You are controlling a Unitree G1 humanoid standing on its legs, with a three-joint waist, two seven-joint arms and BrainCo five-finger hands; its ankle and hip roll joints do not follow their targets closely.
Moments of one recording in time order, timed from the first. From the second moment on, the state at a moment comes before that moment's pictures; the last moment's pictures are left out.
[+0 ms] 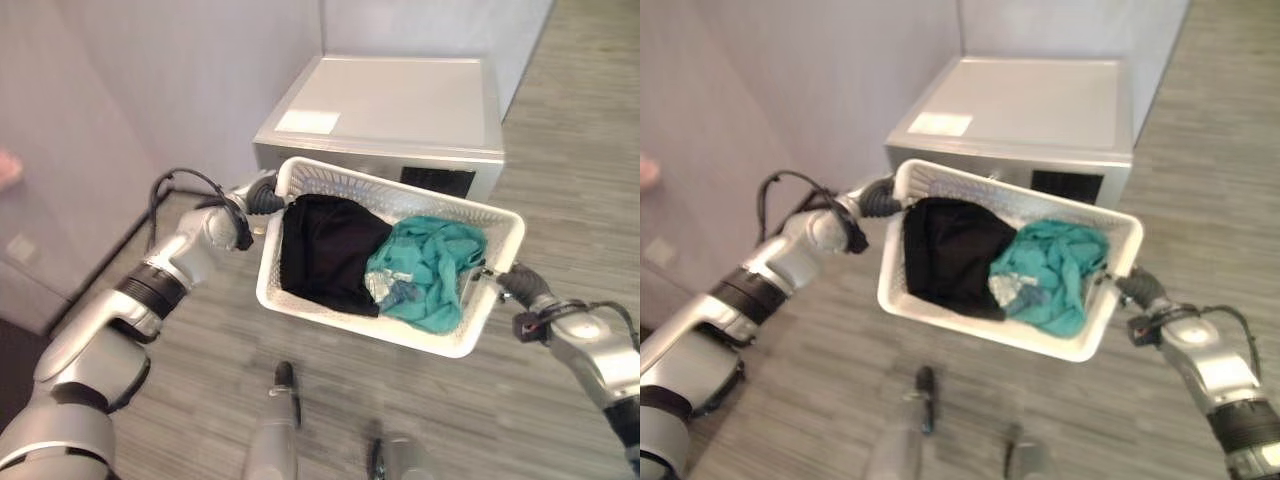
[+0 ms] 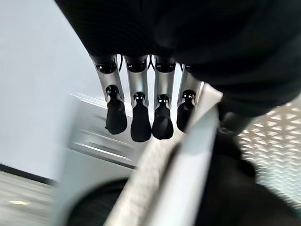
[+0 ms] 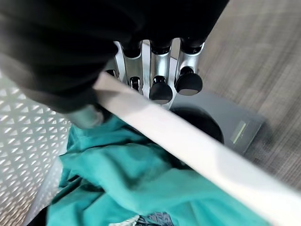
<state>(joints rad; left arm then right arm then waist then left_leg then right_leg) -0.99 0.56 -0.77 0.50 0.13 0.08 -0.05 -0.12 -0.90 0.15 0.26 0.57 0.29 0.01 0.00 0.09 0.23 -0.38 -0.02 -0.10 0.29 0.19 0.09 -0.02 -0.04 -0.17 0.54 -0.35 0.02</state>
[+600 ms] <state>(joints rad) -1.01 0.63 -0.85 0.49 0.13 0.07 -0.04 -0.12 -0.79 0.24 0.31 0.54 0.29 0.03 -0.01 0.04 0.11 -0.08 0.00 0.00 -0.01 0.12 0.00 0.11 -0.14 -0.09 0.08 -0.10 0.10</state>
